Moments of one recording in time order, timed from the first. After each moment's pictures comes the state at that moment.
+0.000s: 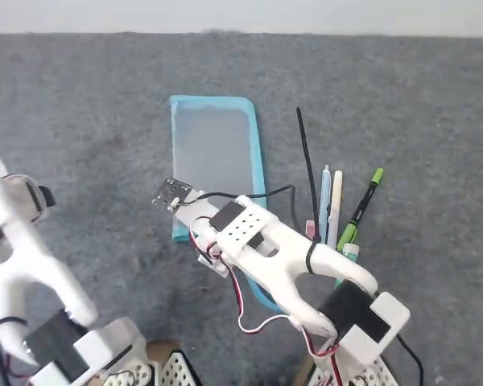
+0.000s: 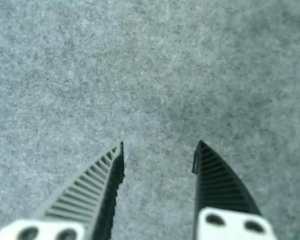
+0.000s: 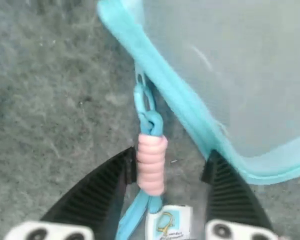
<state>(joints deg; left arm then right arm) -47.6 -10.7 26.2 65.0 -8.8 -50.2 6.9 27.2 57.3 11.9</state>
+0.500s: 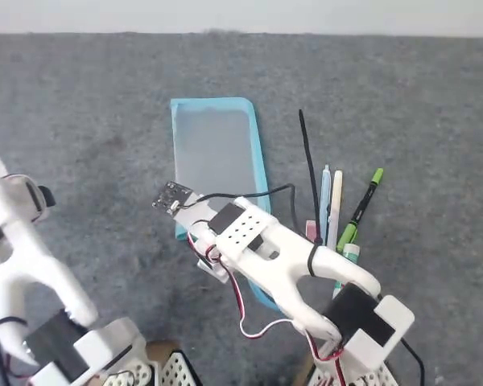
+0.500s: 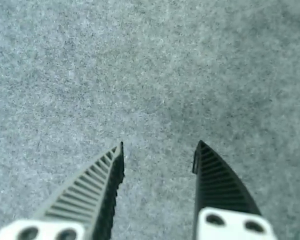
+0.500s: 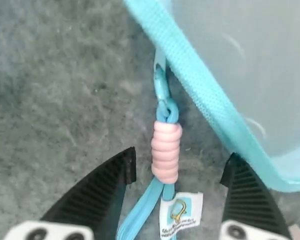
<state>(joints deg) -47.6 -10.7 26.2 65.0 -8.8 -50.8 4.2 27.3 59.1 9.9</state>
